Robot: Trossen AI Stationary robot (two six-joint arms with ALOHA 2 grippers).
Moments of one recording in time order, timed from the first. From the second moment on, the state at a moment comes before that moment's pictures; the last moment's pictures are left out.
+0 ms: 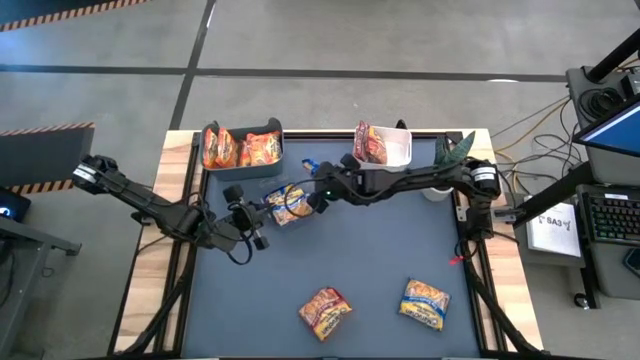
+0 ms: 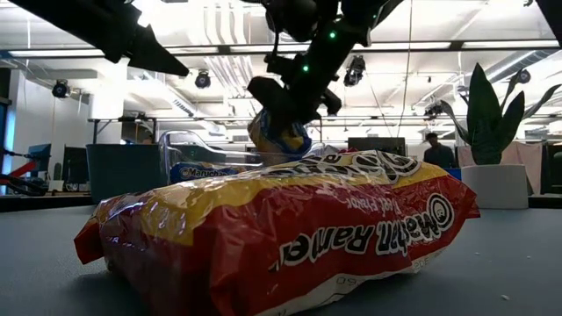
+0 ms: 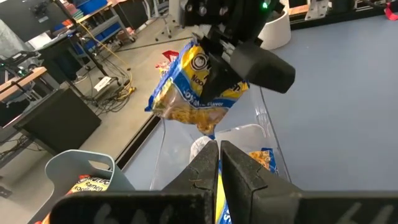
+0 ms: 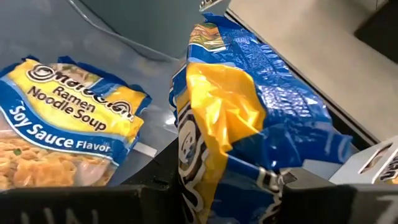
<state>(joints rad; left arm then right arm) -0.42 1.04 0.59 -0.11 -0.99 -0.11 -0.09 1.89 1.42 -0.35 0.54 0.33</state>
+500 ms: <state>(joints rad) -0.42 1.04 0.59 -0.11 -0.99 -0.11 -0.09 1.95 1.42 -0.27 0.55 0.35</state>
